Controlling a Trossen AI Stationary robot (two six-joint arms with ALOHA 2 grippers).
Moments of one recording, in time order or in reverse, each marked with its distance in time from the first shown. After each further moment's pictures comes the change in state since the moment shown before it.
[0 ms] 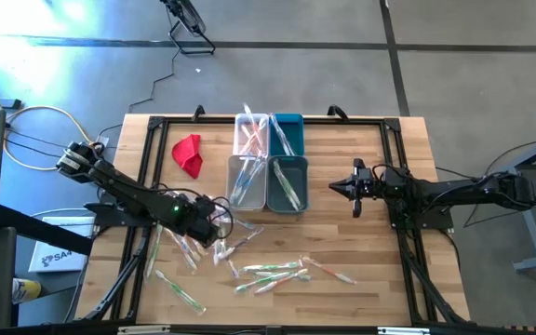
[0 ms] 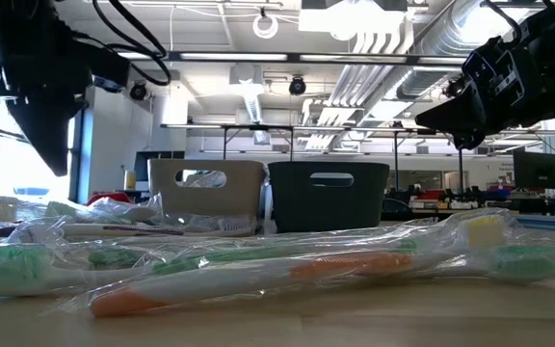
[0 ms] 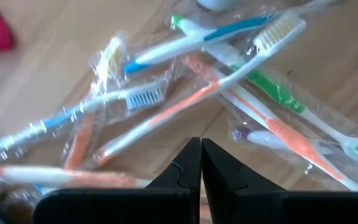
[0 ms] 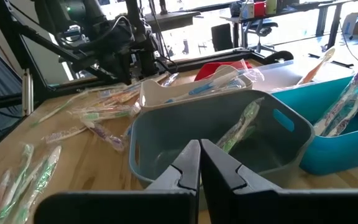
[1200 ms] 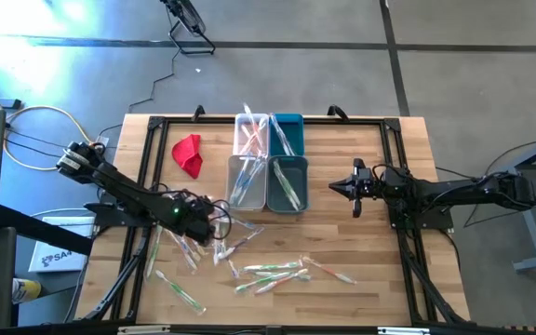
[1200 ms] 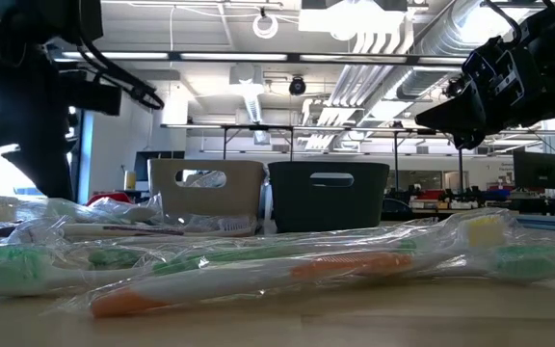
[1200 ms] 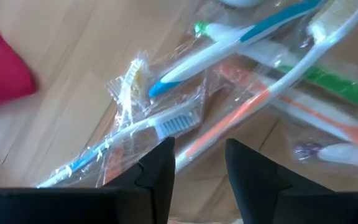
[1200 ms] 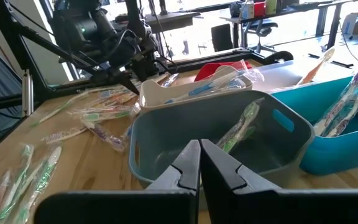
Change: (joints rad) left arm 0.001 0.002 -0.155 0.134 -0.122 0.167; right arm 0.000 0.000 0.000 0.002 0.001 0.003
